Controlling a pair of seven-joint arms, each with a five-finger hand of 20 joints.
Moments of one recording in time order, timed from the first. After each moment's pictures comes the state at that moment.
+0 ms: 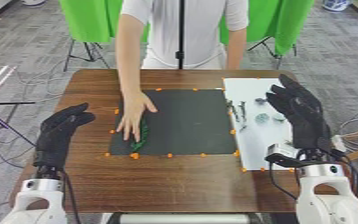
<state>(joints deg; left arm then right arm) 120.6 -76.3 -101.9 -117.0 66.5 -2.5 14.3 -116.6 -80.3 98.9 -122.2 -77.2 -2.0 -10.2</state>
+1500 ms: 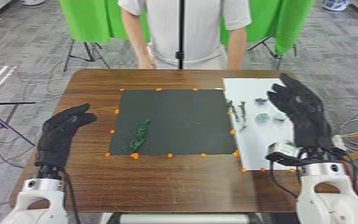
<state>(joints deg) 120.3 -76.4 -101.8 -116.5 66.5 -3.2 13.8 -116.1 -79.8 99.4 -122.3 -79.8 -0.6 -10.1</state>
